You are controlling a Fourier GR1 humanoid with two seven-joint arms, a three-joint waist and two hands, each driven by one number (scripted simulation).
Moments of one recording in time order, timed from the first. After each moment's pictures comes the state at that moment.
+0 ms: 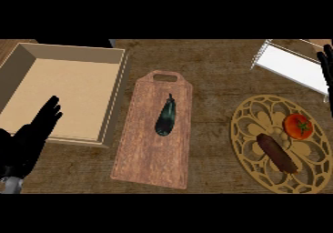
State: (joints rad) left arm 0.00 0.61 -0.23 -1.62 0.36 0.24 0.17; right arm -0.27 -0.57 0.02 -1.53 -0.33 -0.18 -0.13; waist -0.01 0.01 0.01
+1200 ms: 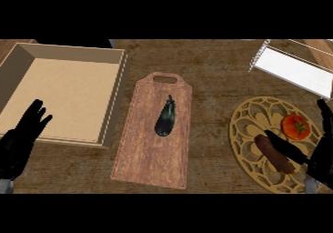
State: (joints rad) left arm 0.04 0.55 -0.09 -1.49 0.36 0.15 0.03; right arm 0.03 -0.39 0.11 -1.50 0.38 -0.84 0.03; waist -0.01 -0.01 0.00
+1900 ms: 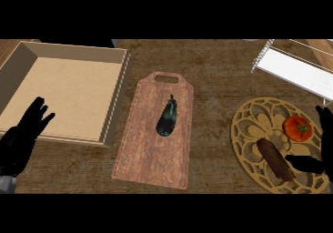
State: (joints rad) left arm 0.01 0.53 -0.09 -1.48 0.35 0.14 0.03; right arm 0.03 -0.66 0.25 -1.67 0.71 -0.26 0.73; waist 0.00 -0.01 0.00
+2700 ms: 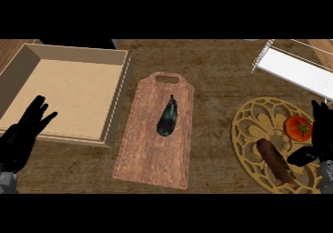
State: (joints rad) left arm -0.01 0.49 -0.03 -1.42 0.31 0.07 0.01; right arm -0.10 -0.61 0.24 -1.61 0.80 0.04 0.89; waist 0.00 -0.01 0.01
